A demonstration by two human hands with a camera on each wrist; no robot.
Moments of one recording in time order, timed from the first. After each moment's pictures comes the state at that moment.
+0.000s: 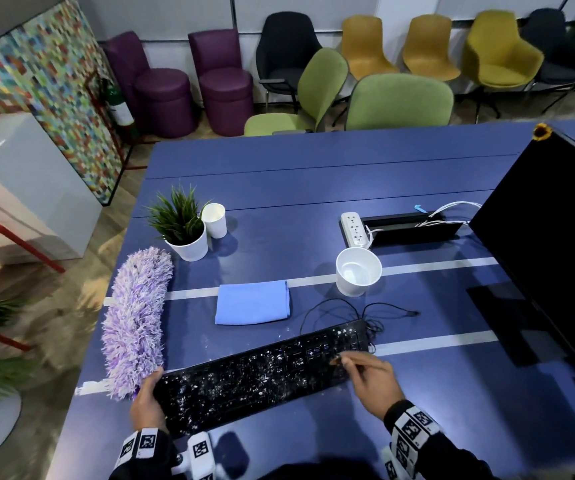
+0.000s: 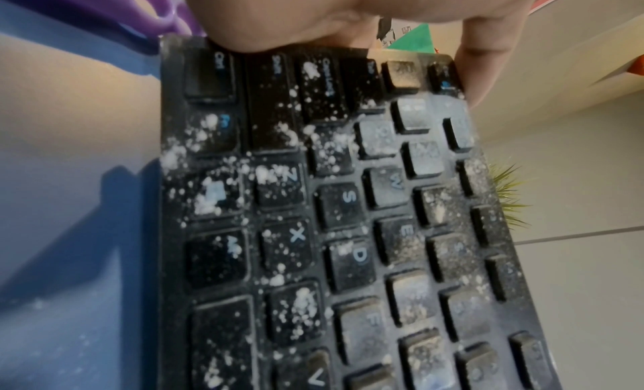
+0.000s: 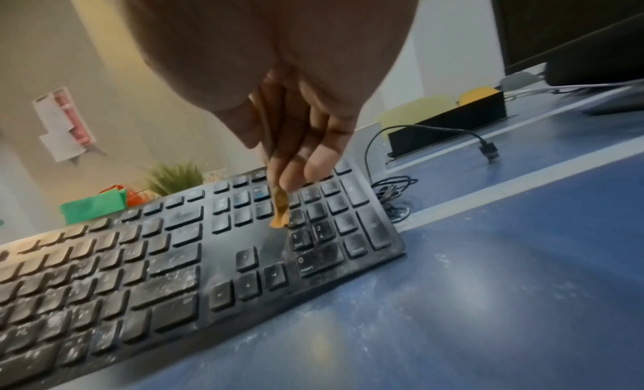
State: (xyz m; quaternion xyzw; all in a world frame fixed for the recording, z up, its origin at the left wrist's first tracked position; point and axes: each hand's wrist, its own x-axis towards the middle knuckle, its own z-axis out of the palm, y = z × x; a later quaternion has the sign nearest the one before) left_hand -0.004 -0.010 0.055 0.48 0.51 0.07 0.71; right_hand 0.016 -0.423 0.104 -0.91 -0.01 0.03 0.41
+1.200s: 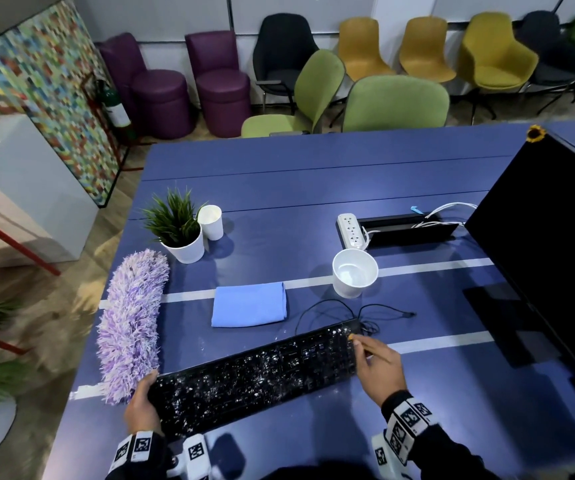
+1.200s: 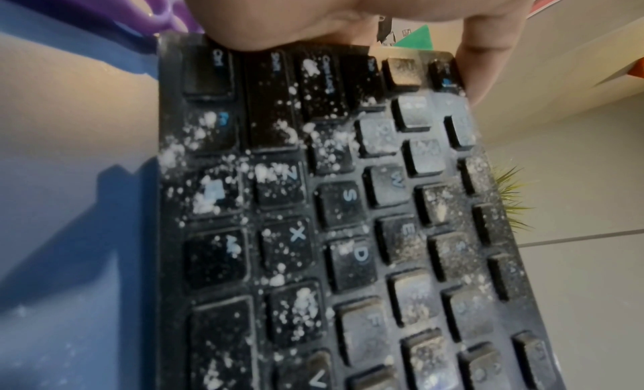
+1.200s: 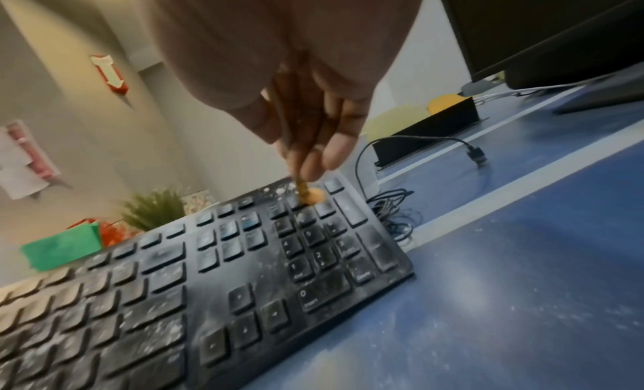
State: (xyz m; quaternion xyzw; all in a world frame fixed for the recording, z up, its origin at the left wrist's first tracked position) left_hand -0.005 -0.015 0.073 0.48 0.50 0.06 0.72; right_hand 0.035 -0.425 0.117 -0.88 0.05 -0.14 0.45
